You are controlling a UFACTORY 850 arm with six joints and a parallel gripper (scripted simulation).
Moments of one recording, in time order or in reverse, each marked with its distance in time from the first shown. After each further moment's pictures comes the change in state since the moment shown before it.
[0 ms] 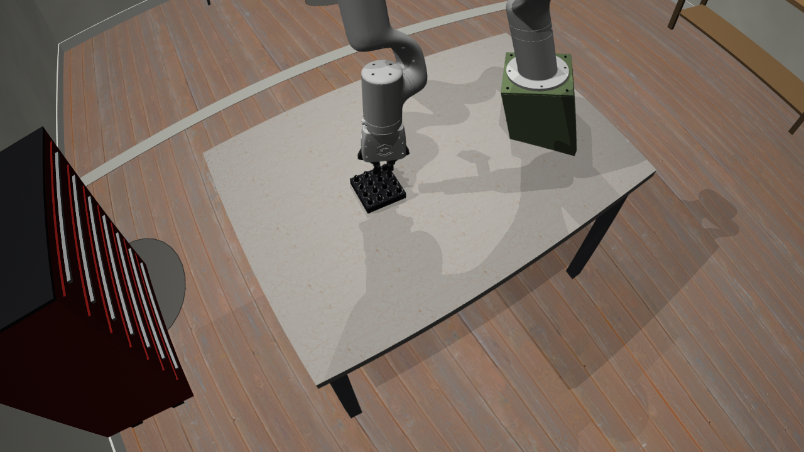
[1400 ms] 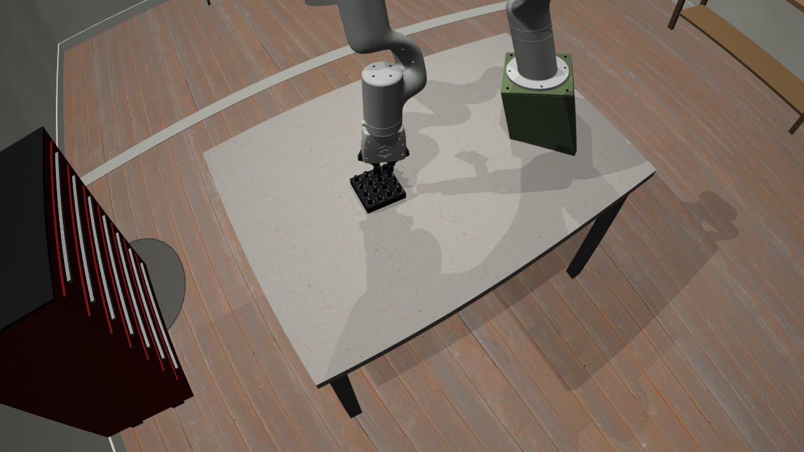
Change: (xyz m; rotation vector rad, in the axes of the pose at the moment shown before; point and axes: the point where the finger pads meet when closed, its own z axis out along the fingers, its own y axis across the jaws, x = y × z) arm 0.000 0.000 0.005 0.001 0.001 0.000
